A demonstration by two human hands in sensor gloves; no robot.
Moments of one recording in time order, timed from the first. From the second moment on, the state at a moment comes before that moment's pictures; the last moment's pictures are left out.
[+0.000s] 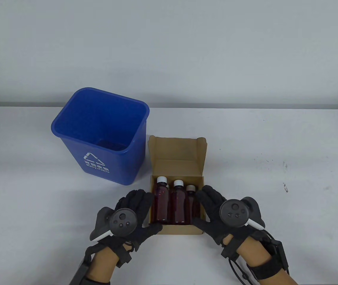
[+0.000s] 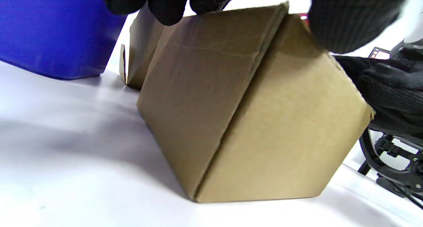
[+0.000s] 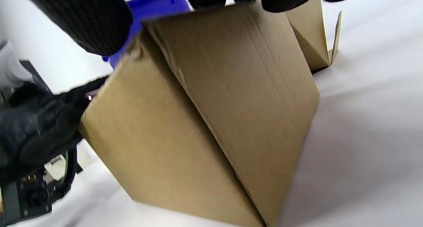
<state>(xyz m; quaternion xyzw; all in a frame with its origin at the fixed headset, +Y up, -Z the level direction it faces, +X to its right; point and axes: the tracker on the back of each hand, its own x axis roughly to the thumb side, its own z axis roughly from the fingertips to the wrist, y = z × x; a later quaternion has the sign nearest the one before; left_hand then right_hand) -0.150 -0.723 -0.261 0.00 -0.25 0.20 0.95 0.151 -0.710 -0.284 0.32 0.05 0.91 0.25</state>
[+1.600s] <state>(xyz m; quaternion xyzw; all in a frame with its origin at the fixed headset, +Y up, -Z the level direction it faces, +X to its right) -0.160 -0.727 -0.259 0.02 -0.23 0.26 0.94 0.139 -0.722 -0.281 0.27 0.09 0.92 0.28</state>
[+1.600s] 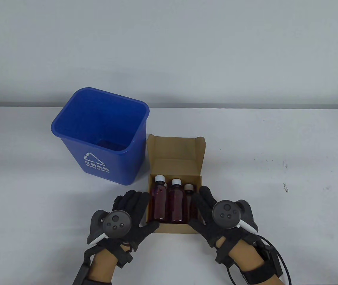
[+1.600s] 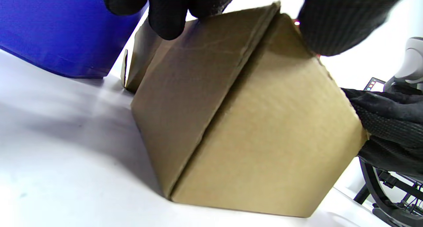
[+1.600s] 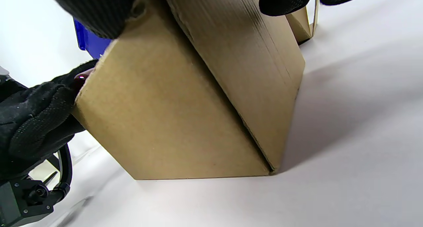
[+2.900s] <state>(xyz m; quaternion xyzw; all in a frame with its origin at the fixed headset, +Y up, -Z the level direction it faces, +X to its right) -0.150 -0.720 -0.253 -0.01 -0.25 0.23 0.94 0.036 -0.673 -0.324 0.03 0.26 0.96 0.06</state>
